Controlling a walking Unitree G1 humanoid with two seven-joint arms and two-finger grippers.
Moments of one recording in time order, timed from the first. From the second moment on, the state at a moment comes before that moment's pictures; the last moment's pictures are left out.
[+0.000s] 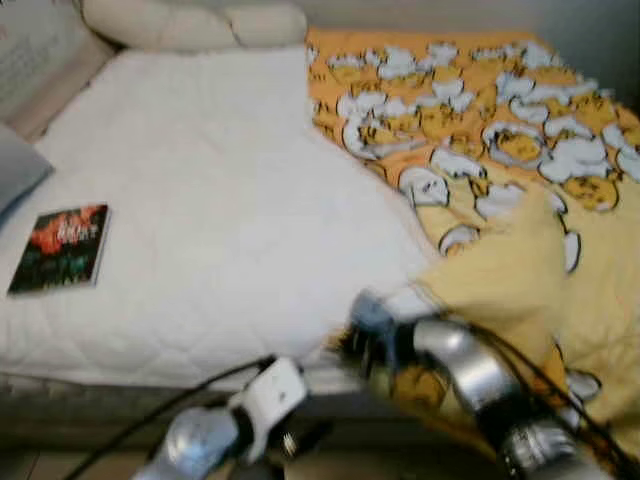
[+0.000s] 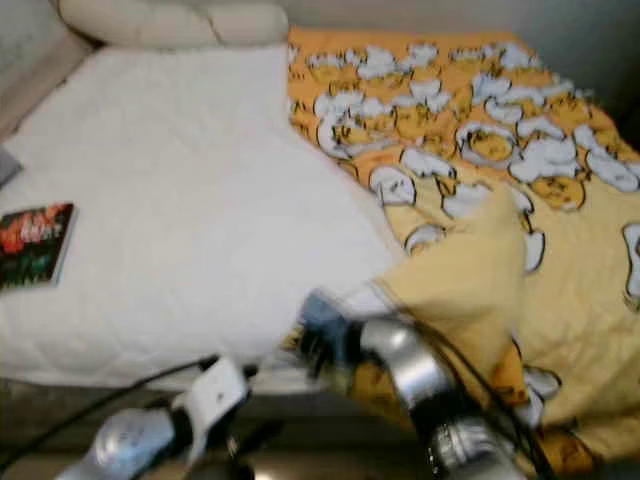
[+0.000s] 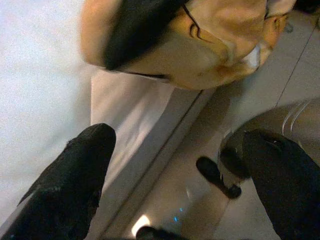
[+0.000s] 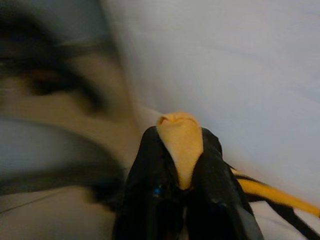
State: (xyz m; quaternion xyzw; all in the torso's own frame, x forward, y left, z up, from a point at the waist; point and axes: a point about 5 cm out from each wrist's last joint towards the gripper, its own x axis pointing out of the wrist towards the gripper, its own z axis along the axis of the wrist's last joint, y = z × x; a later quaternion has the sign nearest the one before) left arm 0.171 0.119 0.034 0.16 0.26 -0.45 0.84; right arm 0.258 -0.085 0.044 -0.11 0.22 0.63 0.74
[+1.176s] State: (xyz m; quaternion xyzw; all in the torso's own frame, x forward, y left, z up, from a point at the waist) left arm 0.147 0.121 0.034 0.16 0.29 -0.48 0.81; right arm 0.217 -0.119 0.078 -0.15 0.28 0.70 0.64
